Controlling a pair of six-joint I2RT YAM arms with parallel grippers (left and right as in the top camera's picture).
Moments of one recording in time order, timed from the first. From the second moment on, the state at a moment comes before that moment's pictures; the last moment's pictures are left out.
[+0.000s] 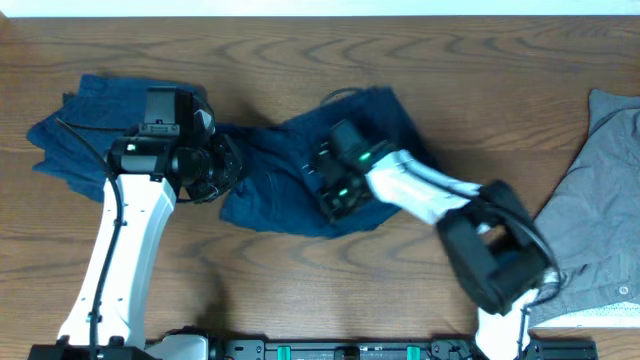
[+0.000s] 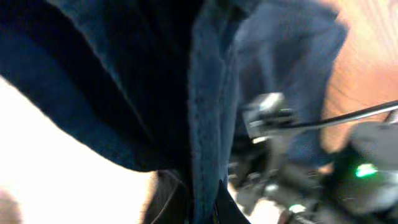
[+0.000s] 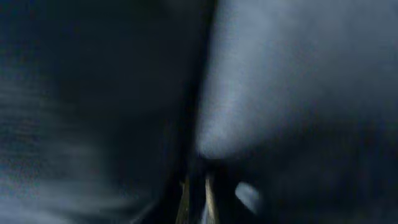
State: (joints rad) left arm -0.04 1.40 1.21 -1.02 0.39 -0.61; right arm 0.69 2.03 1.26 -0.54 -0.44 0.15
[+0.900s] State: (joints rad) left arm -0.10 1.40 1.29 -1.01 0.46 -0.61; right arm 0.43 1.78 1.27 -0.98 -0.03 0.20
